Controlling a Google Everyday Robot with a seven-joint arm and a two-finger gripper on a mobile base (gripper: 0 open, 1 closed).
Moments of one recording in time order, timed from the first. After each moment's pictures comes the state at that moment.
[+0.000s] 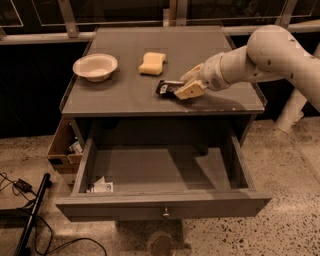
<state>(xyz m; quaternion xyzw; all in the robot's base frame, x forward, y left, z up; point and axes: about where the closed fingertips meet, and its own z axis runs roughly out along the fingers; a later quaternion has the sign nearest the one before) 0.696 -0.102 0.851 -0.52 0.72 0.13 0.43</state>
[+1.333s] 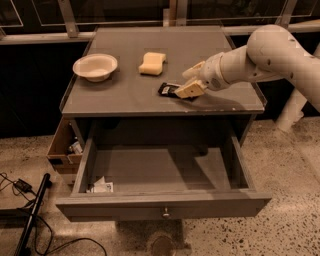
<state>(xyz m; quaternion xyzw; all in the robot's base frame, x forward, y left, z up) 0.696 -0.102 0.851 -0.52 0.72 0.13 0.43</state>
